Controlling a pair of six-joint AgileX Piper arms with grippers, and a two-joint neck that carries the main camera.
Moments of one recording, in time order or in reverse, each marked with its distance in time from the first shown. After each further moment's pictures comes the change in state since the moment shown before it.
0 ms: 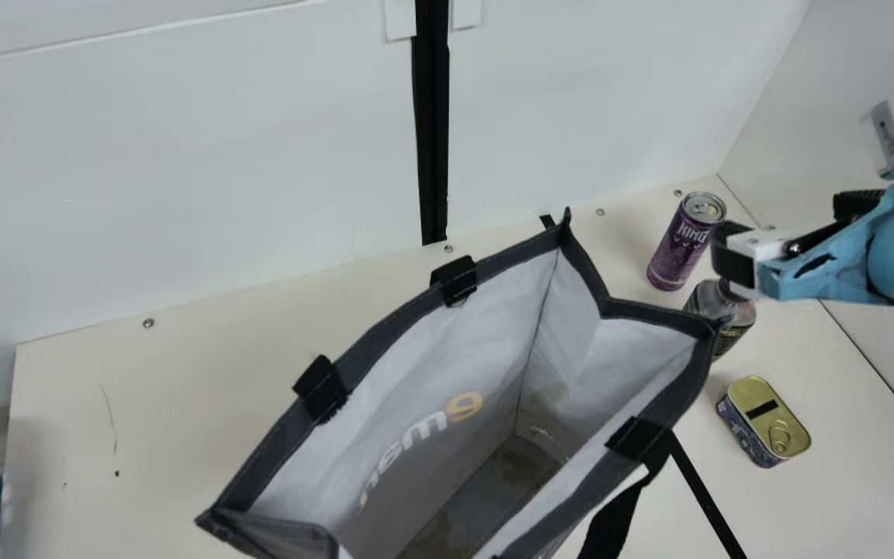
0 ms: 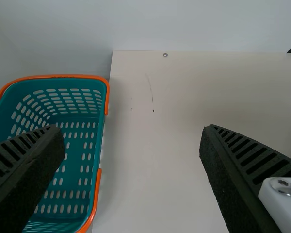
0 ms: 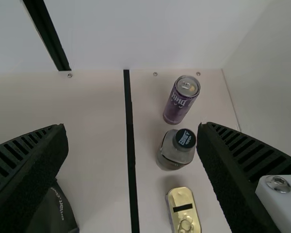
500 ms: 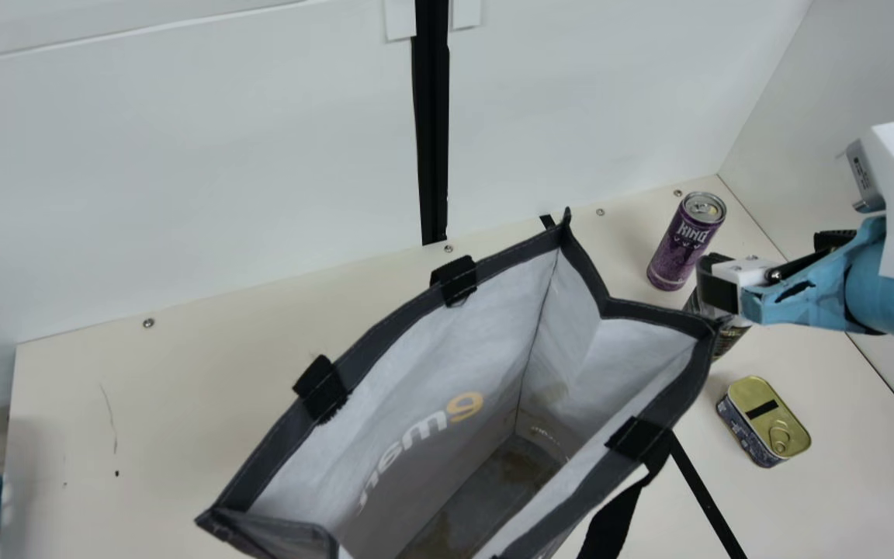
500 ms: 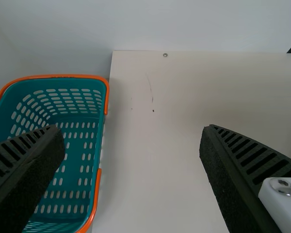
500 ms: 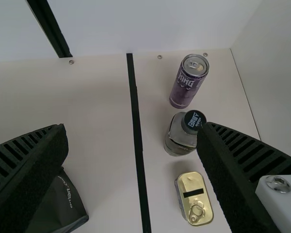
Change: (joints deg) left arm 0.0 0.0 0.0 0.0 0.0 0.0; right arm 0.6 -1.4 4.3 -1.0 0.1 2.3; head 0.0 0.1
